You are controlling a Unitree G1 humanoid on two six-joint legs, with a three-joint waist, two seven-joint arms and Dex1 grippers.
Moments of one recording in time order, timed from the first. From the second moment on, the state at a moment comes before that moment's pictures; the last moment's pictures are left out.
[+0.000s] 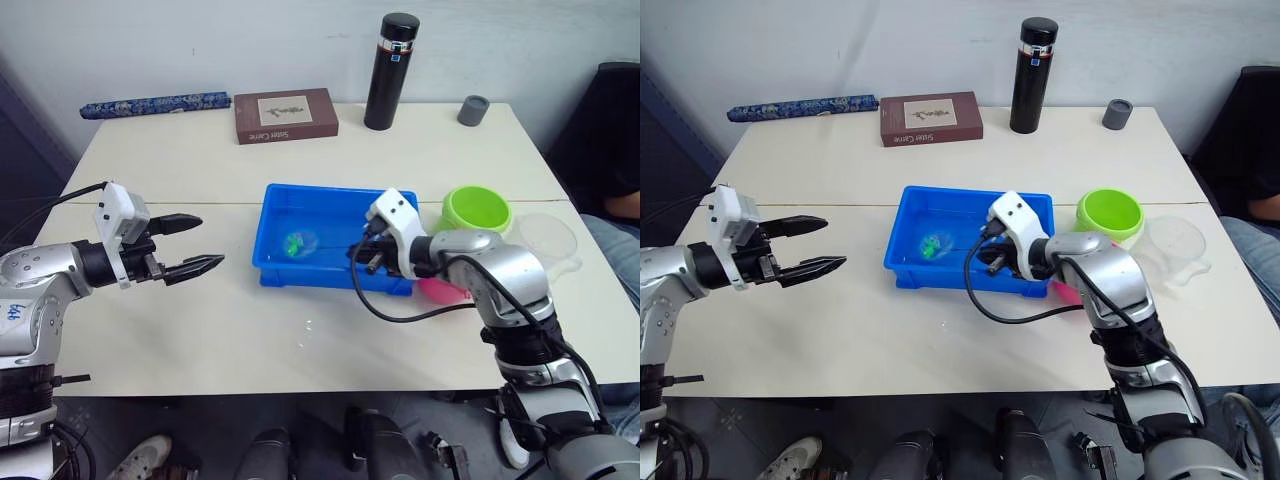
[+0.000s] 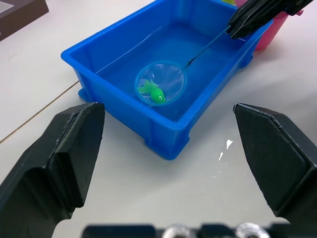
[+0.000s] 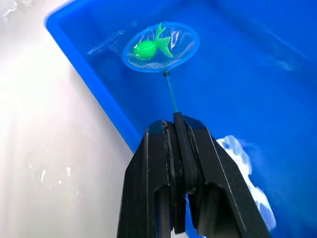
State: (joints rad) left arm -0.38 0.85 0.28 -0.03 -0.49 0.50 -1.04; right arm -0.72 -0.45 0.14 -0.19 0.24 1.15 0.73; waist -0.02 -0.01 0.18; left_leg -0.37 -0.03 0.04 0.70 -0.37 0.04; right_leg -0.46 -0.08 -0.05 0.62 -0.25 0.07
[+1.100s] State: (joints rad) left arm -0.78 0.71 0.04 0.33 -0.39 0.29 -1.21; right arm -0.34 -0.98 -0.56 -0.31 0.46 1.07 0.72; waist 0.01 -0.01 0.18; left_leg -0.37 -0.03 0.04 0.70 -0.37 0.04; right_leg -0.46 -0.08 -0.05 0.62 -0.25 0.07
